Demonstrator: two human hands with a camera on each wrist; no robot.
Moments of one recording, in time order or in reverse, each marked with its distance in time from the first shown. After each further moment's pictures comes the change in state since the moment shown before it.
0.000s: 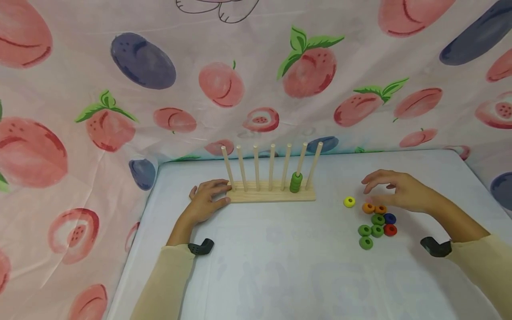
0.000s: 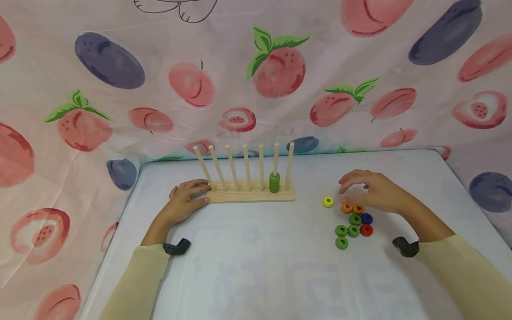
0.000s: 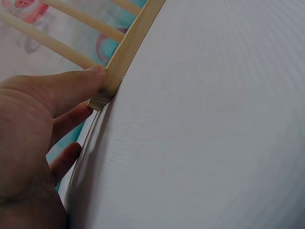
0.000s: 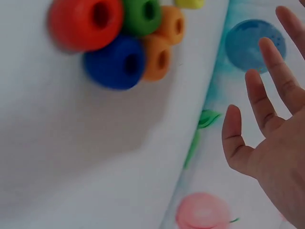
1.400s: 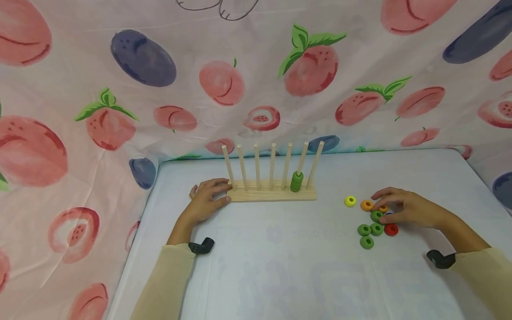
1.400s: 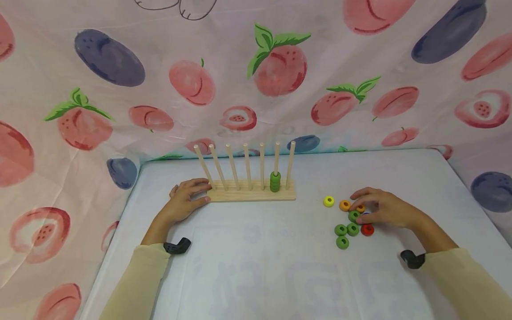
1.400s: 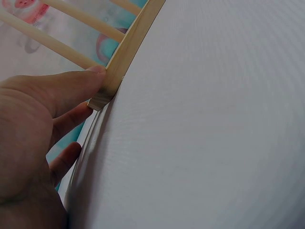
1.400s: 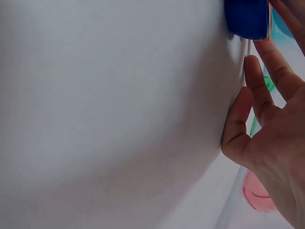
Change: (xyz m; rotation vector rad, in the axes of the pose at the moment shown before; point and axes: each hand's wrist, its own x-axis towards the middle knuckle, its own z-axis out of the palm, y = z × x) left_hand 0.000 0.000 0.000 0.003 -0.002 -0.003; right_hand -0.024 0.065 0.031 0.144 -0.102 0.082
